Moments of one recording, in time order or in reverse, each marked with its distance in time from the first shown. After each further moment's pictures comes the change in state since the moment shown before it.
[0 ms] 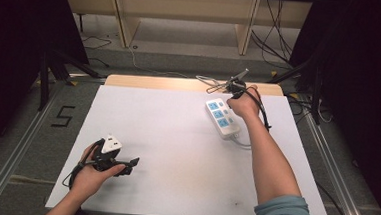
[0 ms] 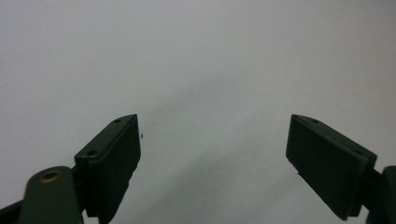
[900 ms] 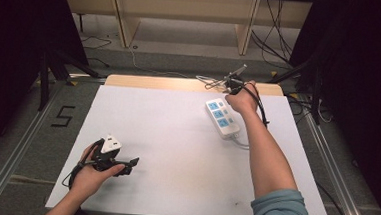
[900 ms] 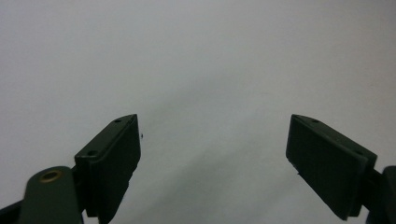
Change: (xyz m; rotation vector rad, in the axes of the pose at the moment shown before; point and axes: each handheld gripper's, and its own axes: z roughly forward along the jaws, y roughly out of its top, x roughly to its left) left arm 0.001 -0.001 0.000 0.002 0.000 -0.005; right arm 0.000 0.015 0.001 -0.011 -0.012 -0.007
